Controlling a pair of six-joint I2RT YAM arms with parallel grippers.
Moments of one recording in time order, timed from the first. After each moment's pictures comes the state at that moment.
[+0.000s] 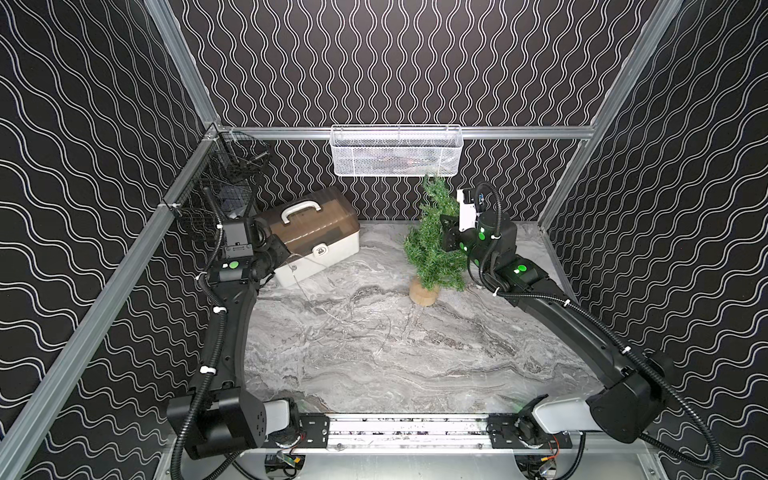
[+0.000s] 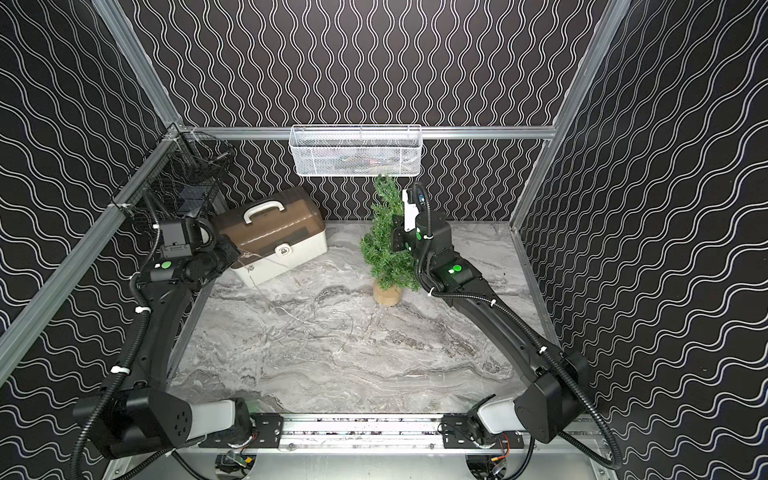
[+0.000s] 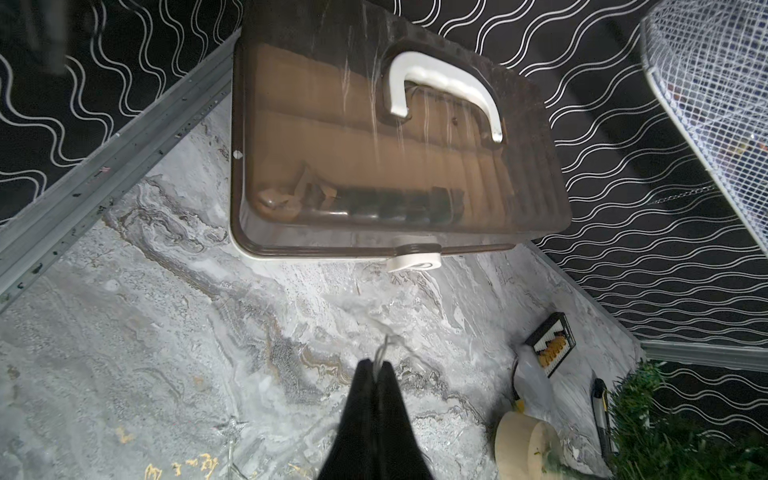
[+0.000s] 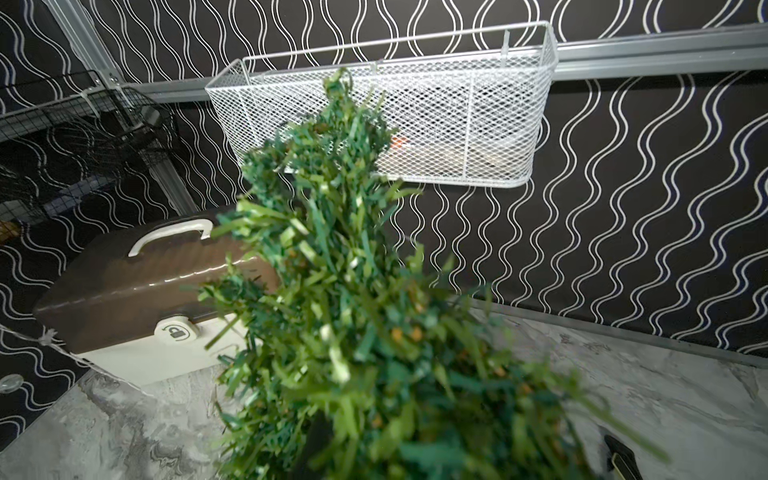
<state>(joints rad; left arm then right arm) 0.24 1.29 1.32 -0.70 0.14 -0.58 0.55 1.40 1.30 -0.10 0.19 0.14</state>
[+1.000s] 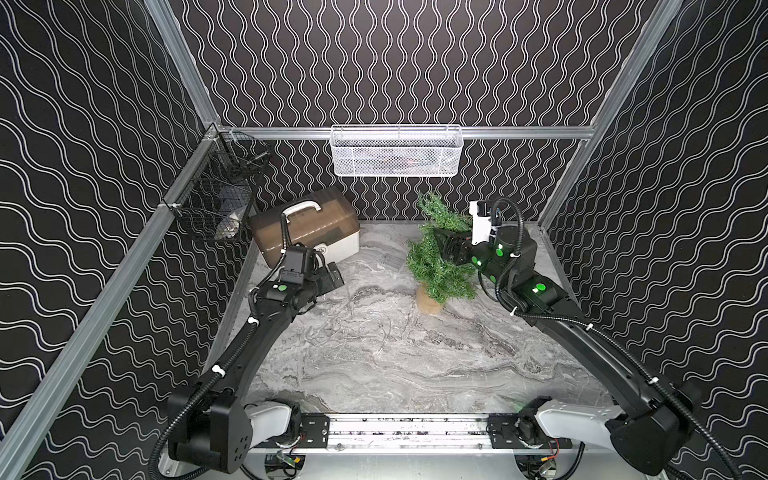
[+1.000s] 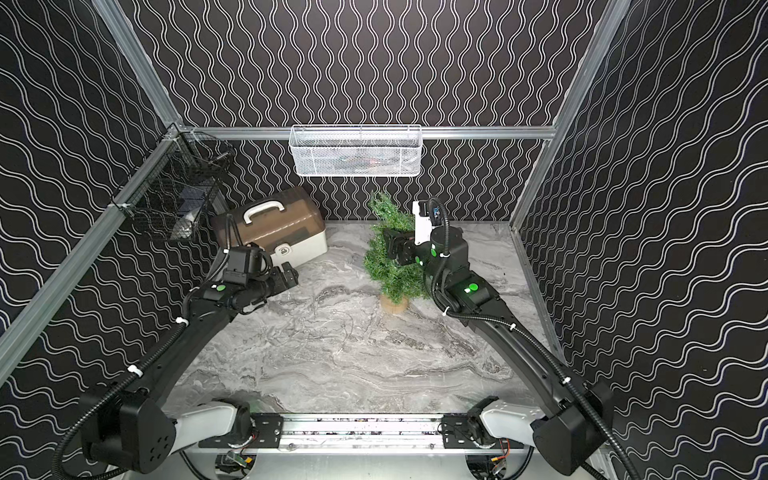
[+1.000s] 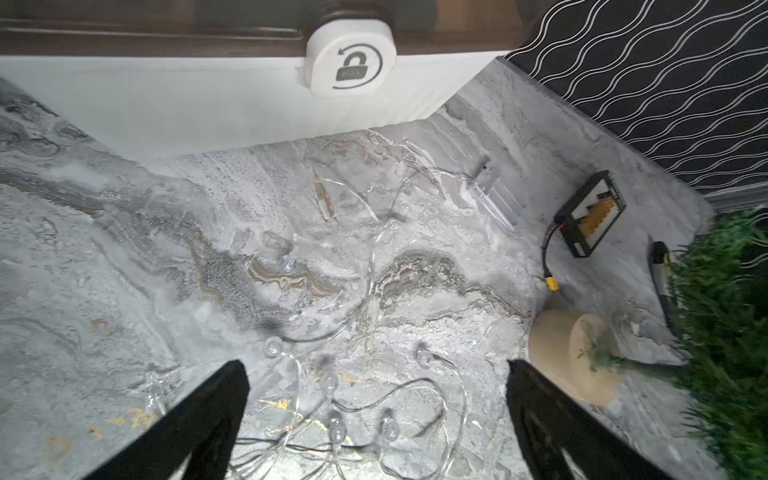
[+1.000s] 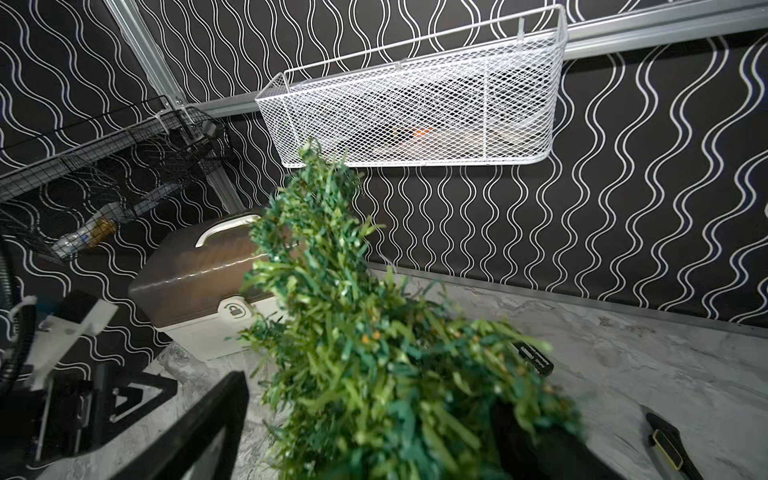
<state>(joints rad) -0.14 1.23 0.98 -0.54 -0.03 -0.58 0.55 1.22 1.18 -0.12 0.09 0.22</state>
